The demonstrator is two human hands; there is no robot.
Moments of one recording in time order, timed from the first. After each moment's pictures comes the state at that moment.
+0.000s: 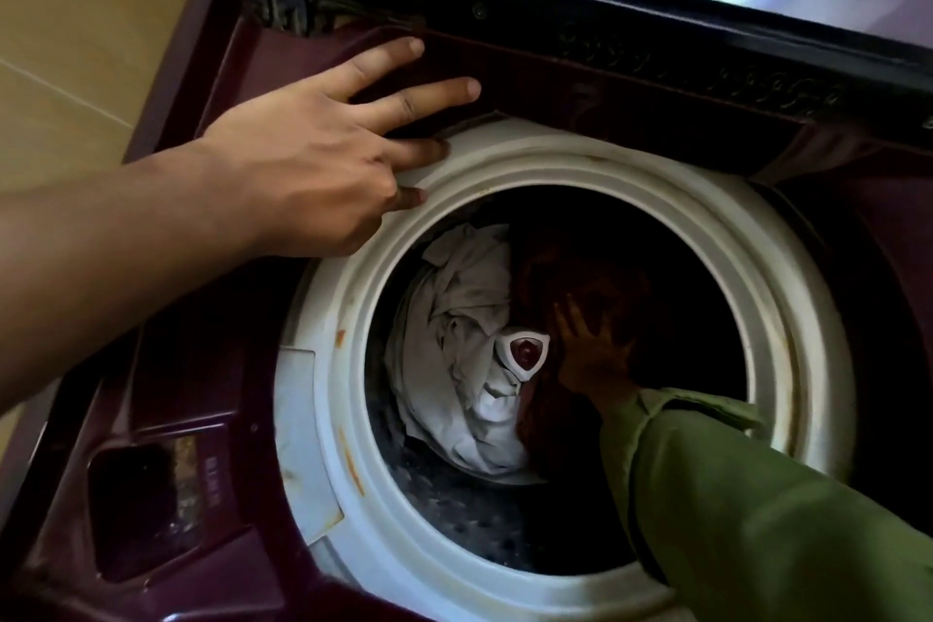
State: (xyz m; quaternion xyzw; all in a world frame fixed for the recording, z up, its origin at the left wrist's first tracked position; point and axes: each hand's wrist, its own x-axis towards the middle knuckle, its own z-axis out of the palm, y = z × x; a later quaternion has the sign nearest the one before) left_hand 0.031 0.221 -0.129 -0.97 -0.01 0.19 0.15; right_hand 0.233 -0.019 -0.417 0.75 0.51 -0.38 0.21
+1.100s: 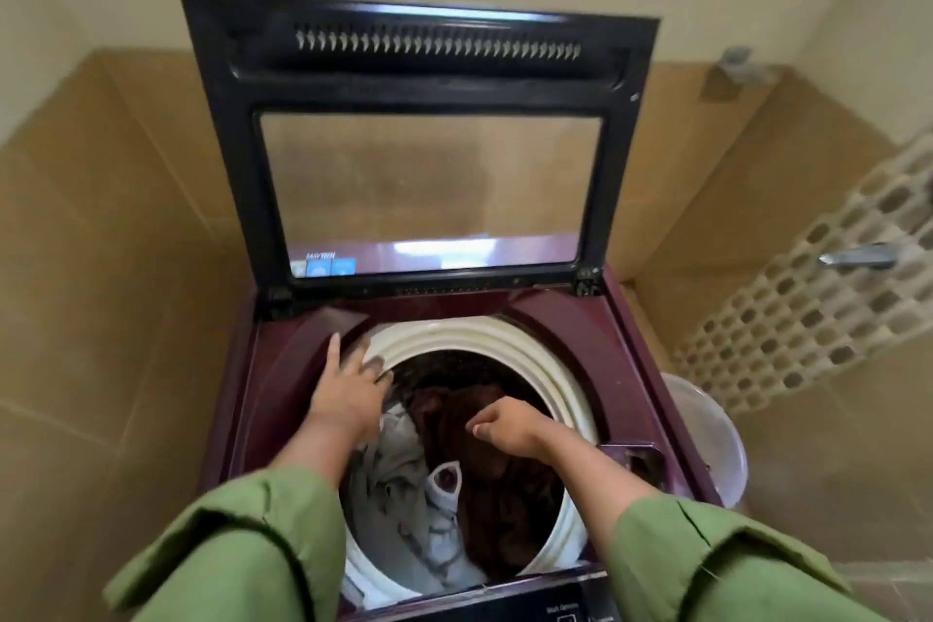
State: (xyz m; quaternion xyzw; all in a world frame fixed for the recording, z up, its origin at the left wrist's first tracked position) left_hand 0.057 0.138 -0.108 -0.93 -0.21 0.28 0.09; right_hand 0.213 -0.040 -0.121 0.81 0.36 -0.44 -0.12
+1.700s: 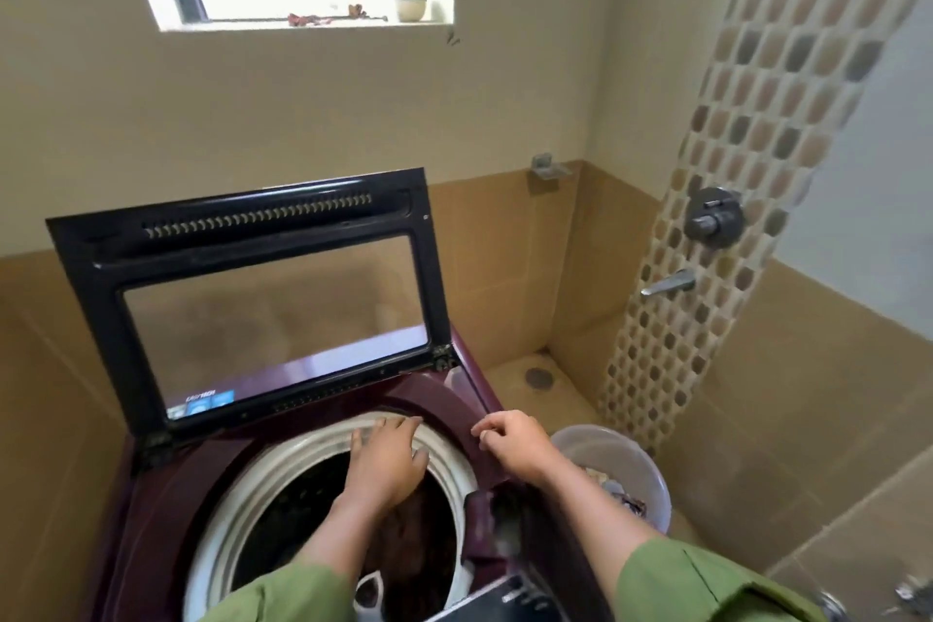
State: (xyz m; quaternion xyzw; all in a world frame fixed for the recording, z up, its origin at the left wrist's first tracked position) left_hand 0.170 -0.019 -0.044 -0.96 -0.24 0.03 -0.16; right_hand 0.282 -0.188 -0.022 0.87 0.26 -0.26 -0.33
